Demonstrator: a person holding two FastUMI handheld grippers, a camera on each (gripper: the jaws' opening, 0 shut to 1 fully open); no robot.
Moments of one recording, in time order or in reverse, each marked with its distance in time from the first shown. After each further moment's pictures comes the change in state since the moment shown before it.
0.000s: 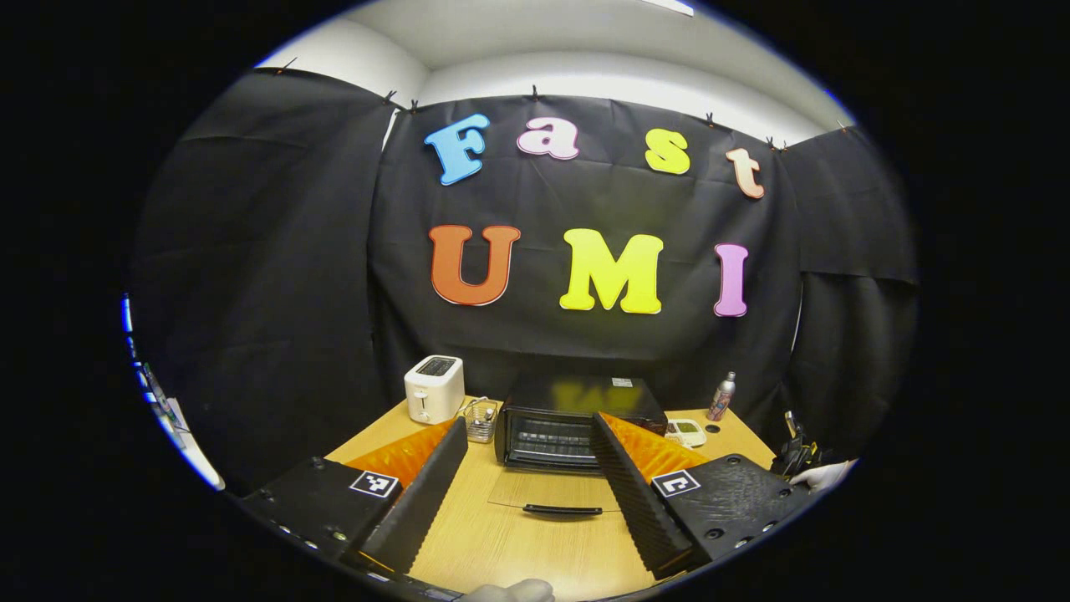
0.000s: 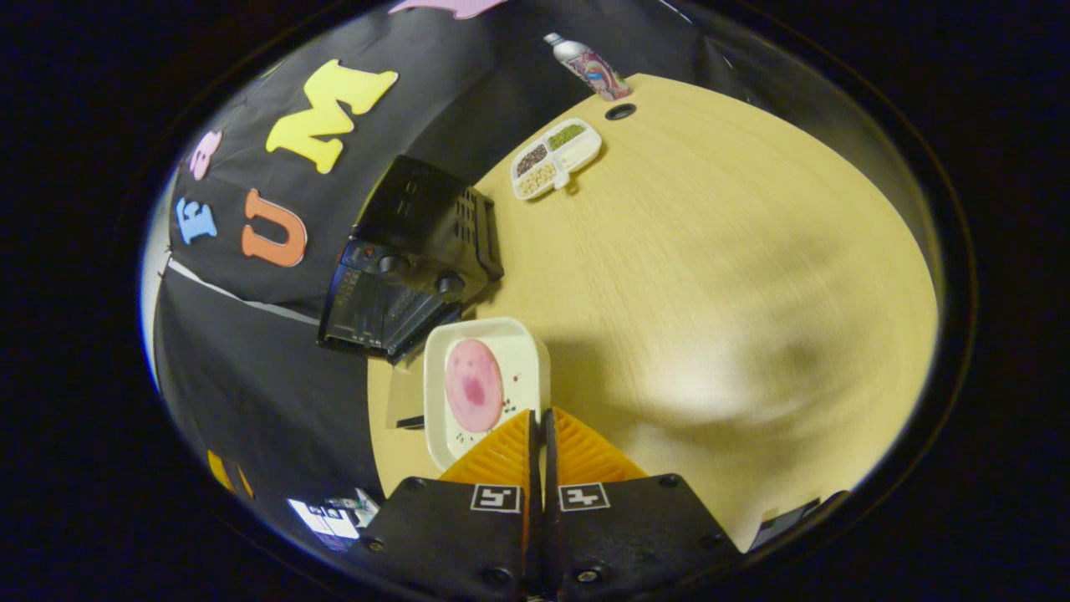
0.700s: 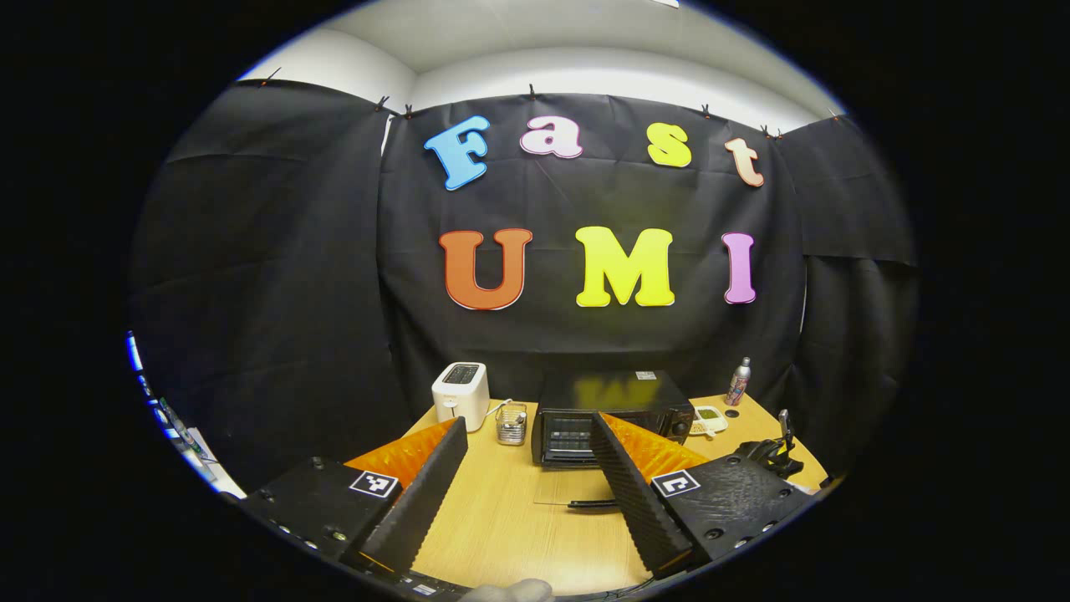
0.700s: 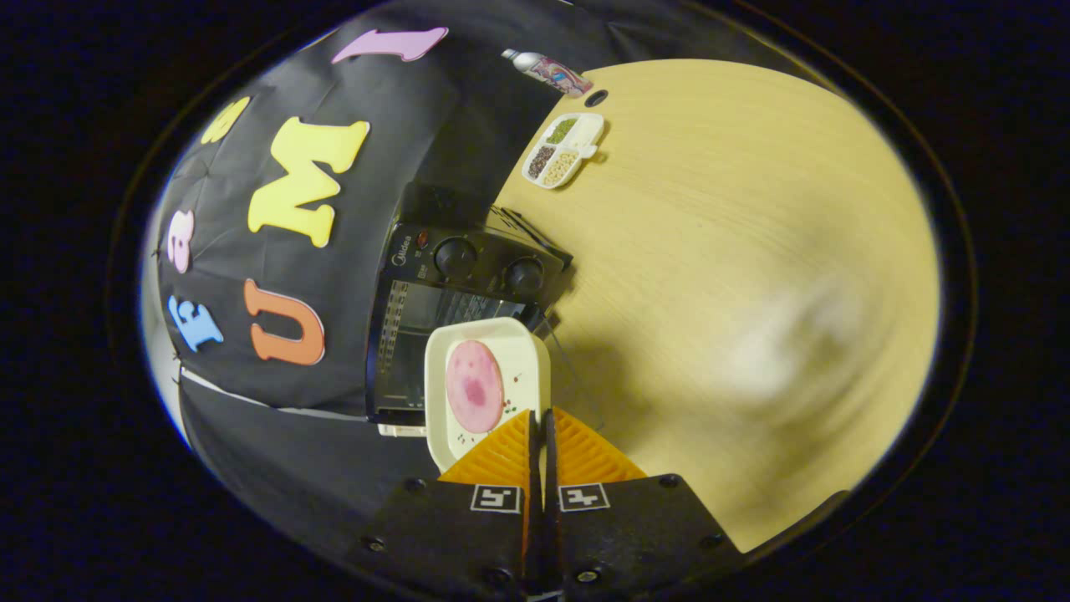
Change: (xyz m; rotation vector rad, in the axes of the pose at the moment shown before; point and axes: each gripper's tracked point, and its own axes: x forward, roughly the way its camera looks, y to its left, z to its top) left arm -0.014 0.061 0.021 0.081 0.028 0.040; right arm 0.098 0.132 -0.043 0.382 -0.233 0.086
